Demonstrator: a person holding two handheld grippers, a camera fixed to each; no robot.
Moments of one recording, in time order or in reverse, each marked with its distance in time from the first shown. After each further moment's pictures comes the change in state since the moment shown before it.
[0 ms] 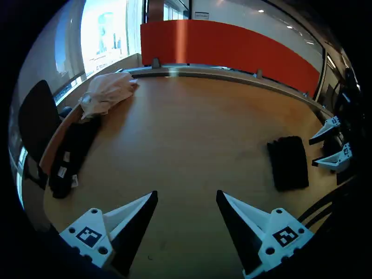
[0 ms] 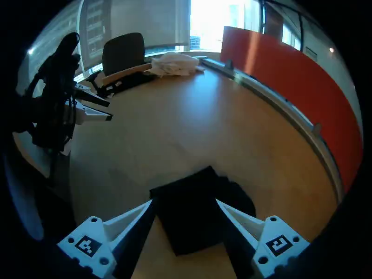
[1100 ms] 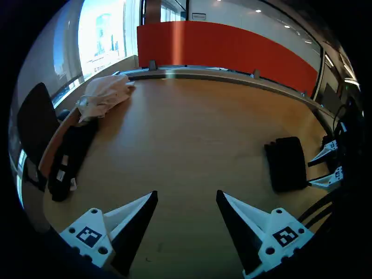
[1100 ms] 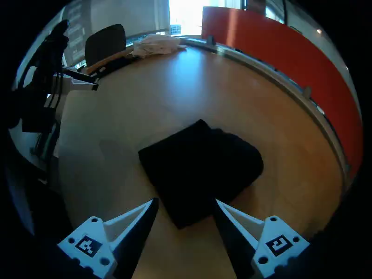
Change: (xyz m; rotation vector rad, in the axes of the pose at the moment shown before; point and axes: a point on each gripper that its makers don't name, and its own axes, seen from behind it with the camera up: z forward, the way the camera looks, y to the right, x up) left arm 0.005 0.005 0.001 -0.013 0.008 0.015; right arm -0.089 -0.004 0.006 -0.071 -0.108 0.125
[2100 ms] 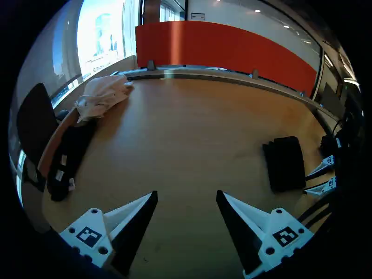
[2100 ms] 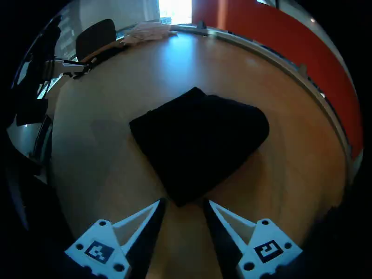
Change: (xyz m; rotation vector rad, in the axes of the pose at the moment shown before) left arm -0.001 0.005 0.000 -0.008 0.000 0.001; right arm -0.051 -0.004 0.011 -0.016 -0.075 0.068
